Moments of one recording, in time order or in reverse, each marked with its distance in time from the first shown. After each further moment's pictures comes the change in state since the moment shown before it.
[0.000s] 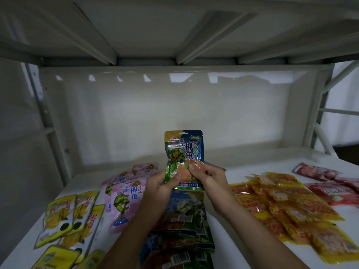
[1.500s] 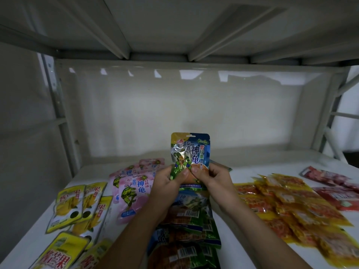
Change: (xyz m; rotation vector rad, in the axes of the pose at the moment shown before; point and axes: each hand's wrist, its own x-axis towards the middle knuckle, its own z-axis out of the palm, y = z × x) left_hand 0.002 -0.005 0.000 -0.081 0.046 -0.078; right_hand 0.002 0.014 0.001 0.067 -0.086 0.001
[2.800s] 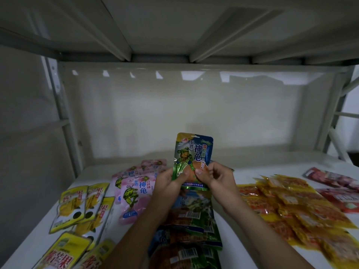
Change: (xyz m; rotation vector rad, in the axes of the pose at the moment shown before) left_hand 0.000 0.001 0.003 -0.049 0.021 -0.072; right_hand -0.004 -0.008 -0.001 -0.168 0.057 -0.083
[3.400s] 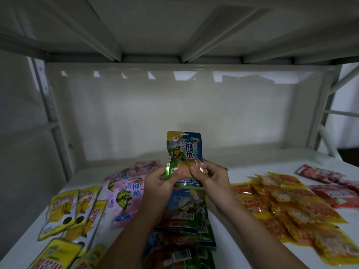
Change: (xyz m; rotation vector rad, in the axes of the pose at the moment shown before) left_hand 0.003 -0.005 -0.001 0.068 0.102 0.133; right_hand 0.006 0.006 -0.002 0.030 0.024 0.015
